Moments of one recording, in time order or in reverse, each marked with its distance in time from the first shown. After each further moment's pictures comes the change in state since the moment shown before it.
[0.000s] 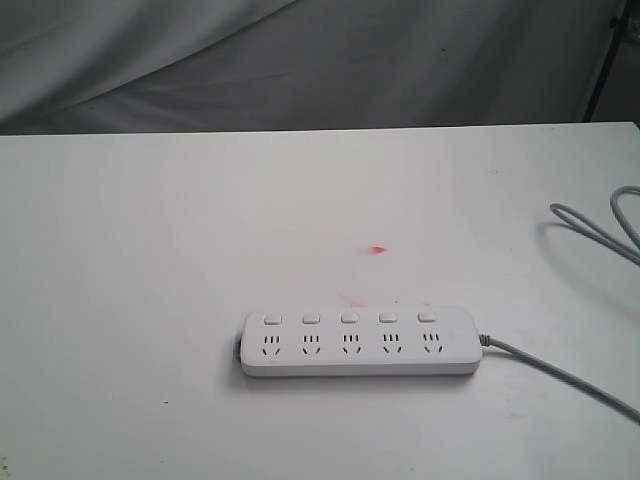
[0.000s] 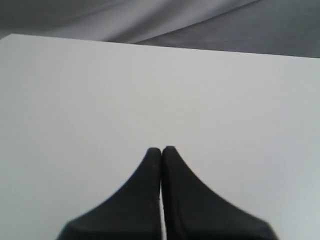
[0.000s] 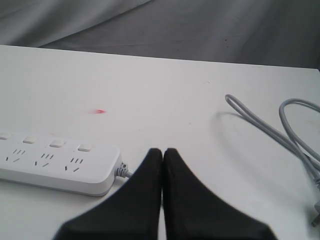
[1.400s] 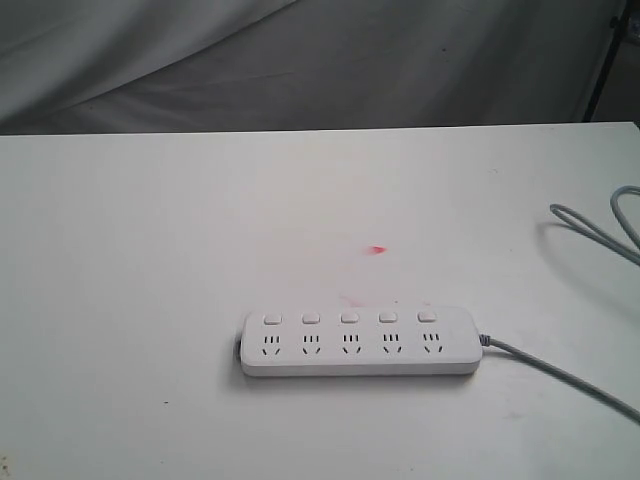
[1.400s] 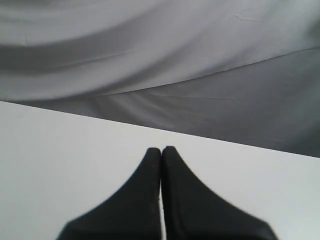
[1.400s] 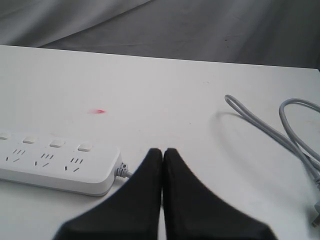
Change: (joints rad) left arm 0.000 0.644 -0.708 -0.090 0.021 0.002; right arm 0.000 0.000 0.000 0.000 0.000 0.000
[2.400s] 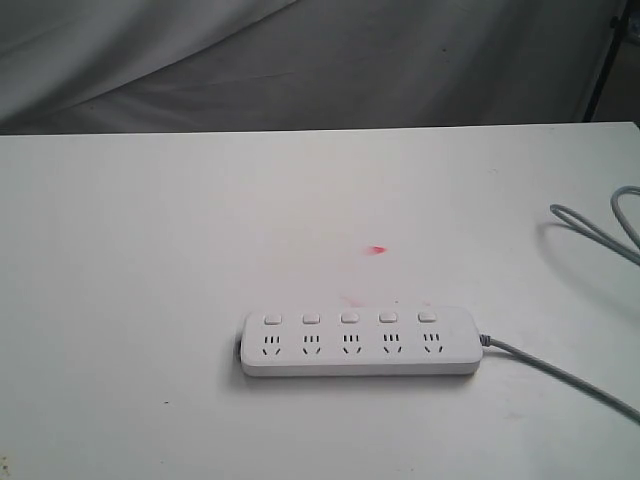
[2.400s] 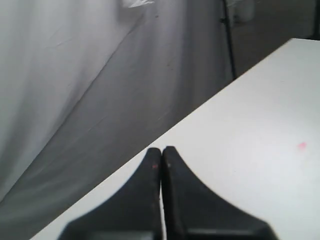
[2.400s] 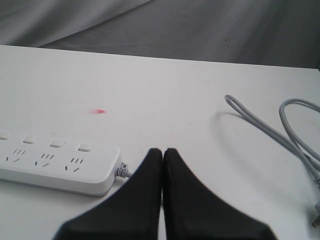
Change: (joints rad) left arm 0.369 0.479 -0.188 -1.329 0.776 2.033; right arm 0.000 0.000 0.000 0.000 0.000 0.000
